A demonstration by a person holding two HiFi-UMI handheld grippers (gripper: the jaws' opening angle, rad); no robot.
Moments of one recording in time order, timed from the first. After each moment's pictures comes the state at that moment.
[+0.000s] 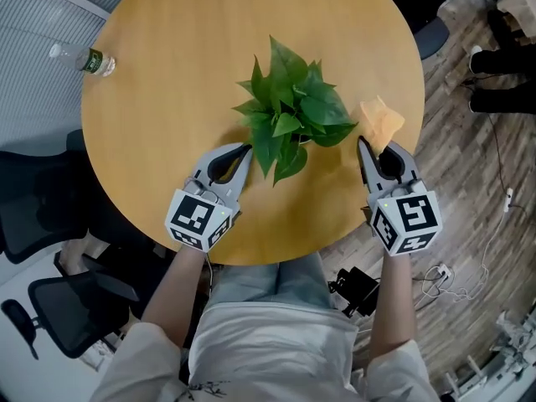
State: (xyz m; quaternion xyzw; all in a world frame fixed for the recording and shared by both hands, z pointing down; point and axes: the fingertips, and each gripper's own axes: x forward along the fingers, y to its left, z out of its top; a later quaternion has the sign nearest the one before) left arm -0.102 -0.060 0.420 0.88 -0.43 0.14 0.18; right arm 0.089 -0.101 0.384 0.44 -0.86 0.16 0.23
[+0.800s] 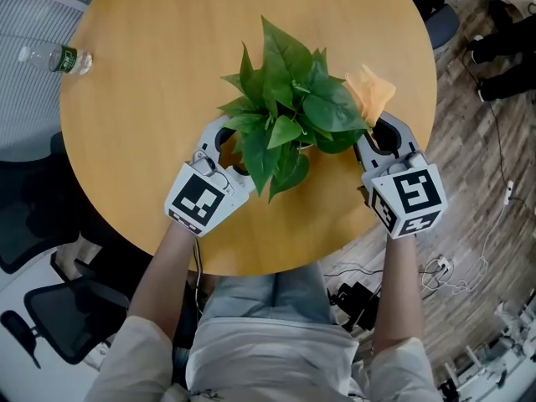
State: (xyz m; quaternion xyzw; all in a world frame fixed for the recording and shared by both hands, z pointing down) left arm -0.050 -0.093 0.446 0.94 -0.29 0.16 0.09; right arm 0.061 -0.144 0.425 0.40 -0.88 0.13 0.24
